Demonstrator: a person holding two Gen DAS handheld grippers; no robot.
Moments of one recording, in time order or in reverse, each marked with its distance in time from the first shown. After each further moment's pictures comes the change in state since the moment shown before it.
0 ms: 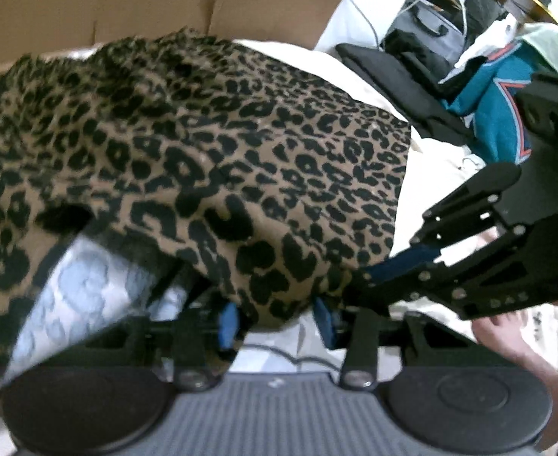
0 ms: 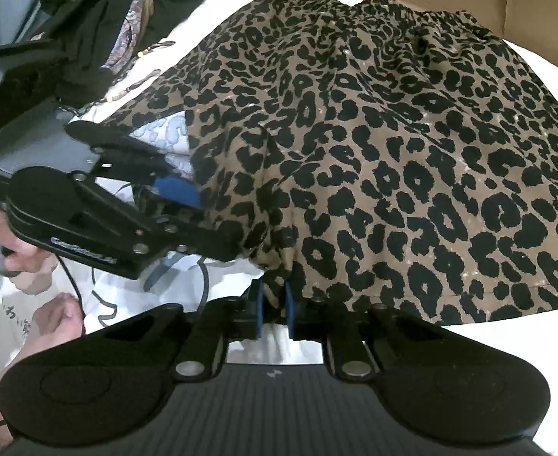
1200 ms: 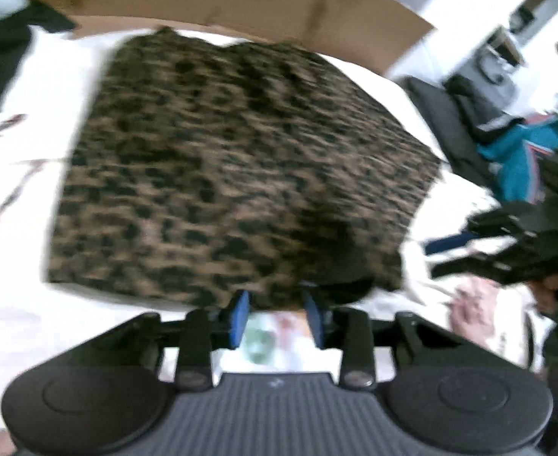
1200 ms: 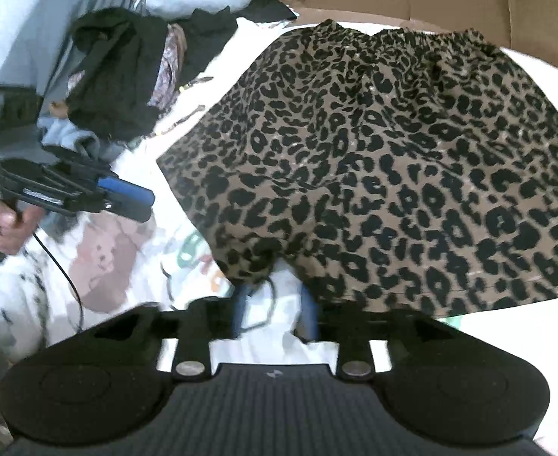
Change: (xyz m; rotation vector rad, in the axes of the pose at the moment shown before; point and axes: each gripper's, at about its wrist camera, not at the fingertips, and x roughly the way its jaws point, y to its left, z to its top) left arm -0.127 0.056 -0.019 -0.296 0.064 0.112; right arm -0.053 0.014 0.013 0.082 -0.038 0.151
